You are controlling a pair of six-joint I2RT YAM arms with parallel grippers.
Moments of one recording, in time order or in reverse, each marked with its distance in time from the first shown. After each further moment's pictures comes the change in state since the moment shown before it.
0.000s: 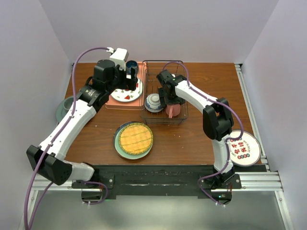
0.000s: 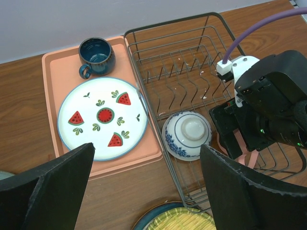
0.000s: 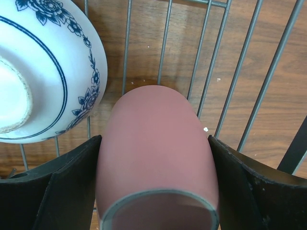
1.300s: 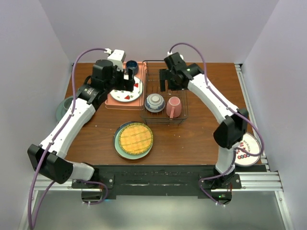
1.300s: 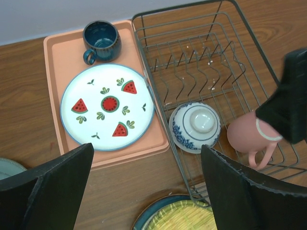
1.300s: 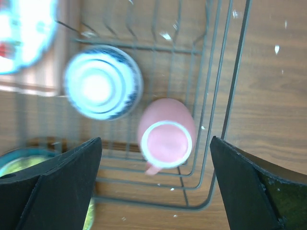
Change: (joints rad) left arm 0.045 0.018 -0.001 -0.042 0.027 -0.012; right arm -0.006 -0.175 0.162 -0.070 -0.021 0.032
